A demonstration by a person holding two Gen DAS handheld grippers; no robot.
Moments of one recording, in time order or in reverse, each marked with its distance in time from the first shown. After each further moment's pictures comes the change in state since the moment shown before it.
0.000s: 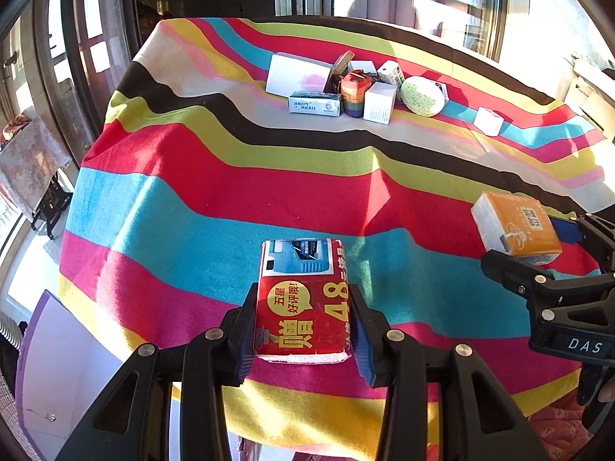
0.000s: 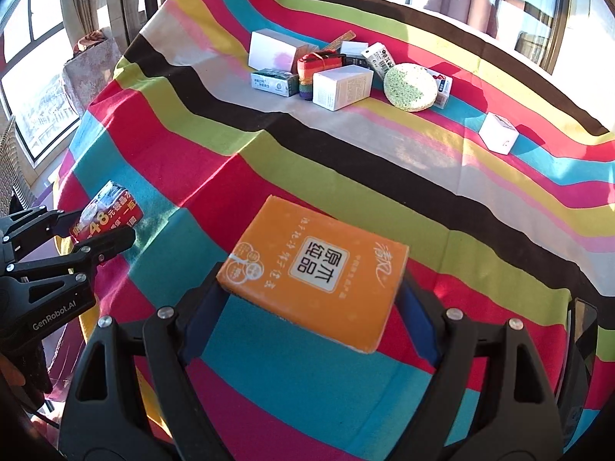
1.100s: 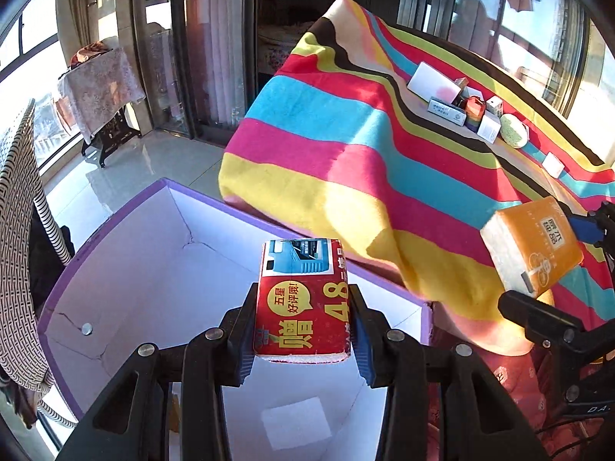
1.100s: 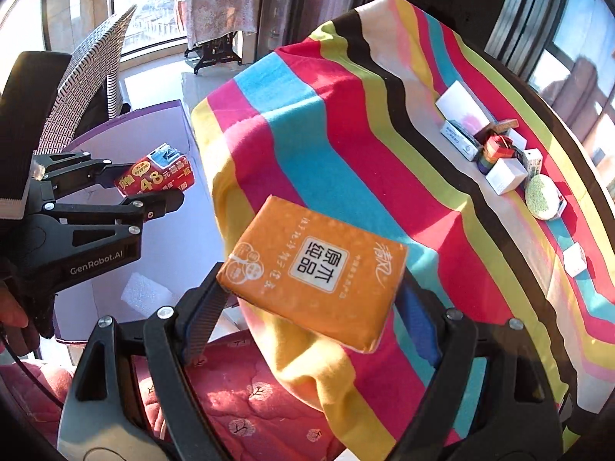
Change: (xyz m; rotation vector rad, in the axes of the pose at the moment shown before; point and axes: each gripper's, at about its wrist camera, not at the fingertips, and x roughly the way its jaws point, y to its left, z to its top) left arm -0.052 0.135 -0.084 -0.274 0.010 0.137; right arm -0.031 0.176 -0.004 -0.478 -0.007 0.176
